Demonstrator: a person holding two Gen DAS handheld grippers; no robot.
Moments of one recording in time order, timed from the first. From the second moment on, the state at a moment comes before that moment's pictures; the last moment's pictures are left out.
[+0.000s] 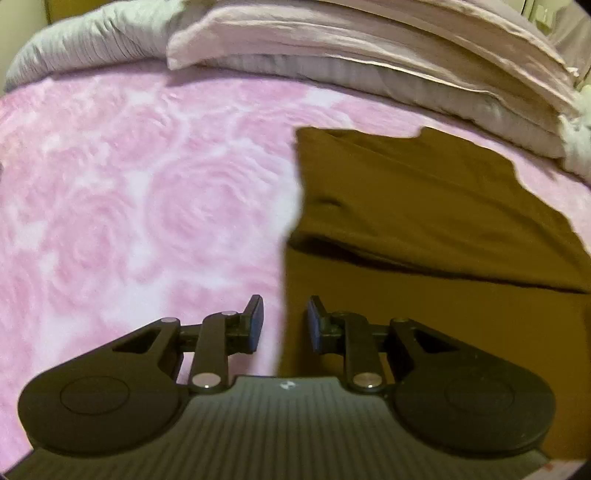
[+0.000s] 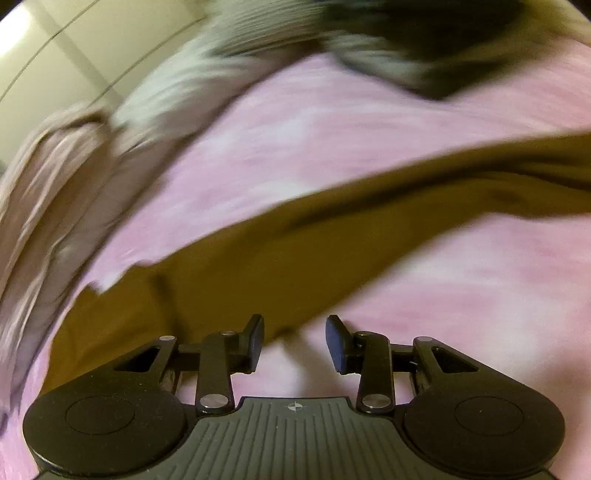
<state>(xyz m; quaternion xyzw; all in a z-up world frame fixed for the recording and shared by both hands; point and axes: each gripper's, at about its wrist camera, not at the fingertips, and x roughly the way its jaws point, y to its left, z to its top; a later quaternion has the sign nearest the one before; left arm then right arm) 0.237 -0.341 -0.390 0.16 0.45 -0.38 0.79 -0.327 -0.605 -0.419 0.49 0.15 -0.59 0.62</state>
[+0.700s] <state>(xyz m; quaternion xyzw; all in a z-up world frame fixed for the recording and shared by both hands) 0.138 -0.399 -0.375 0.16 0.47 -0.44 0.75 -0.575 -0.555 -0.424 0.55 -0.07 -0.70 0.45</state>
